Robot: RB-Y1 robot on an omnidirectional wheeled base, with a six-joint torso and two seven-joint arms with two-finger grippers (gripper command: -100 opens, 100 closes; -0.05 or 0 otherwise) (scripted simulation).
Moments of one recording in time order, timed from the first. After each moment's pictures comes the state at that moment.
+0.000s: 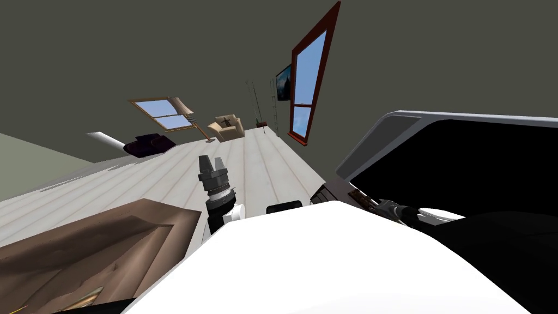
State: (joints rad) left arm 0.55 -0.05 -0.02 -2.29 -0.11 -0.61 -0.15; right arm 0.44 -1.07 0.30 -0.77 0.67 -0.38 0.51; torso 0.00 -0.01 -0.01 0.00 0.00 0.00
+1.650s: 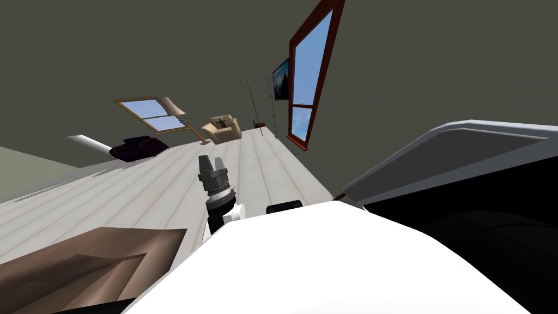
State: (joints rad) left arm 0.55 -0.05 -0.02 -2.29 -0.11 -0.61 -0.15; right arm 0.66 -1.16 0.46 -0.78 0.68 -0.70 0.41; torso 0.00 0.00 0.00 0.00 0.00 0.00
